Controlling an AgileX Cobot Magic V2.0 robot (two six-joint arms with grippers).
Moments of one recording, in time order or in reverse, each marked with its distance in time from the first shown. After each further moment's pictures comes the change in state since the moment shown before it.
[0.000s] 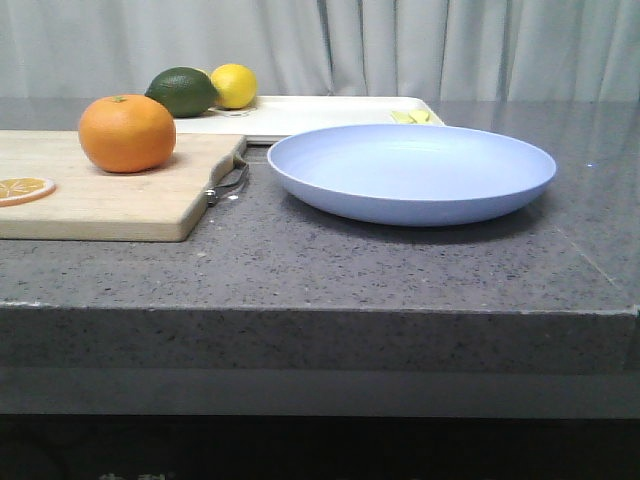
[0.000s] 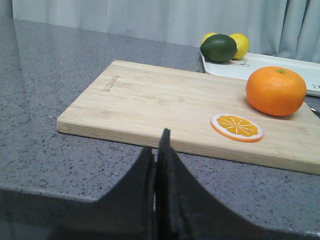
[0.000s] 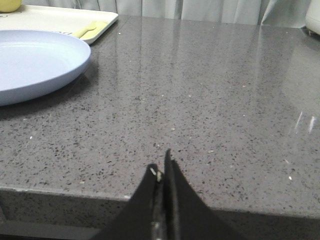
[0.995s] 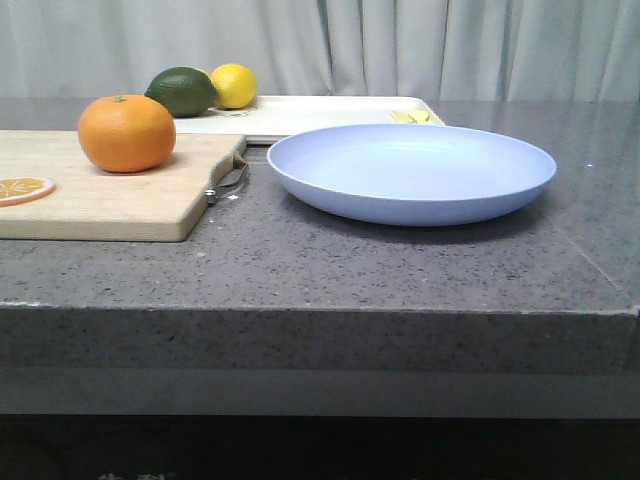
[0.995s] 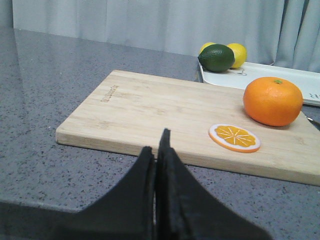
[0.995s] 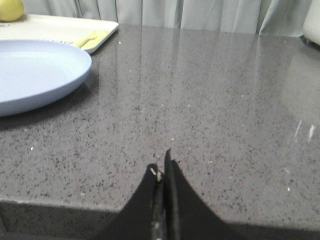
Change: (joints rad) left arm -0.001 0.000 0.000 0.000 -0.042 0.000; right arm 0.000 0.000 0.000 0.000 -0.049 0.000
